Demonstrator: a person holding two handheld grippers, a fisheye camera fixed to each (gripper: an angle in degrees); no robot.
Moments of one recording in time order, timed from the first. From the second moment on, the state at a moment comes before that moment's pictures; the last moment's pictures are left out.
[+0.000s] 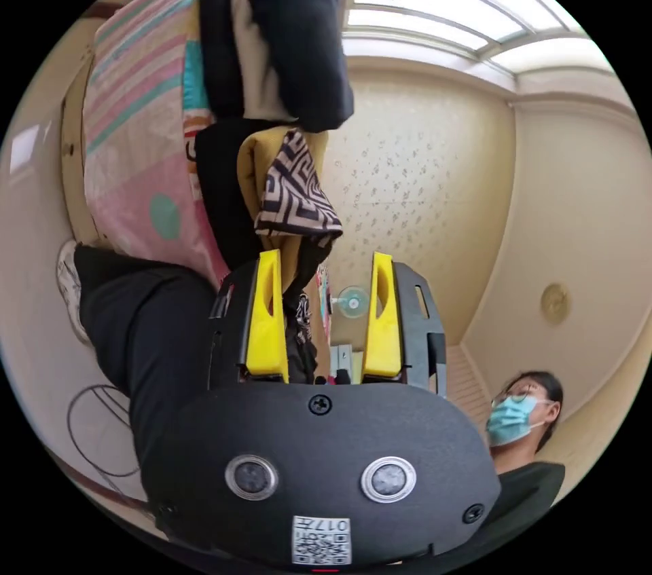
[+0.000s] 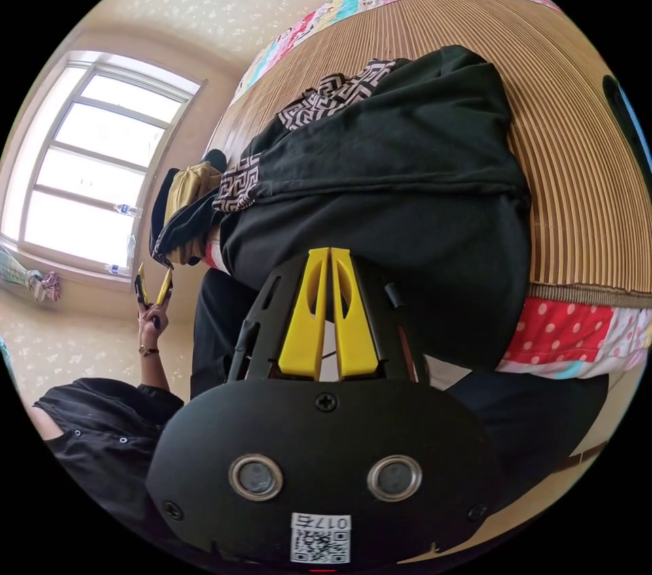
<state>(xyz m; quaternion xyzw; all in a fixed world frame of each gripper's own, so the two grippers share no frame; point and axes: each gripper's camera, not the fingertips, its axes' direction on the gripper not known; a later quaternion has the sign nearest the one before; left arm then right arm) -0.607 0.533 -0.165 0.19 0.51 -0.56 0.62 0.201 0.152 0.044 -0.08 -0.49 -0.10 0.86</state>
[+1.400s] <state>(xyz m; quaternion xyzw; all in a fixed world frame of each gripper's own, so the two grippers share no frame) -0.151 0.069 -0.228 0.19 0.57 0.02 0.80 0.202 0.199 -0.005 -0.04 -0.50 -0.13 0.85</state>
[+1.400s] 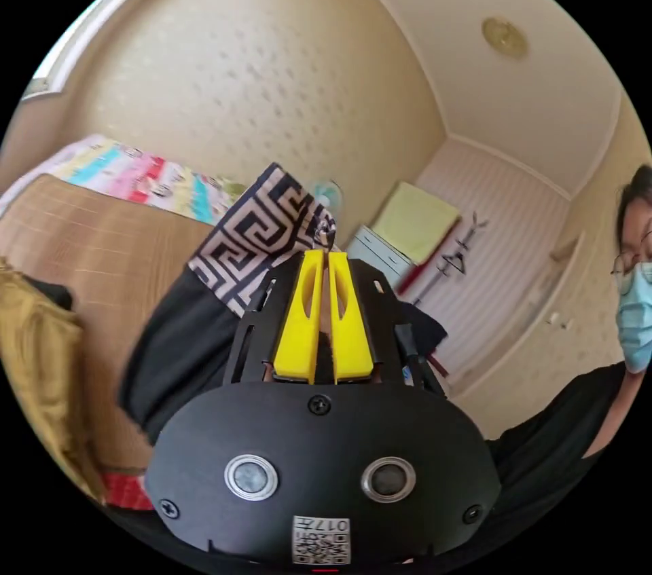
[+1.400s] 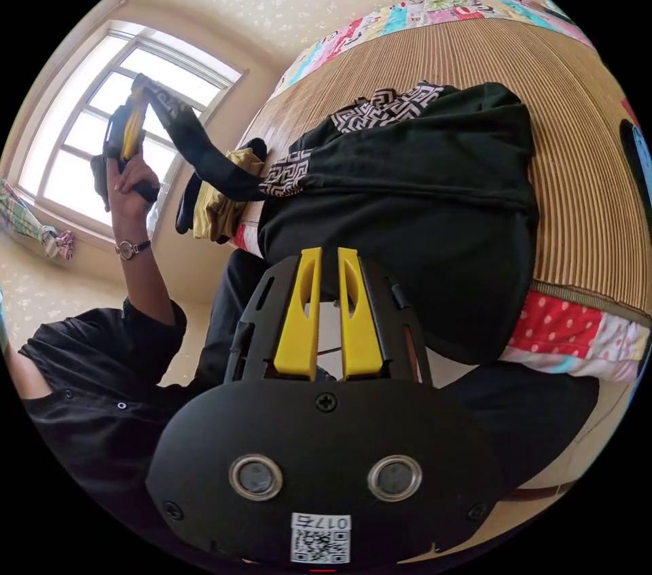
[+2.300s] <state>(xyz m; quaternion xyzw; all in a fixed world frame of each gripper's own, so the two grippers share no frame) -0.010 0.215 -0.108 -0.03 0.49 0.05 0.87 0.141 0.147 -0.006 0.03 -0.27 -0.11 0.95</state>
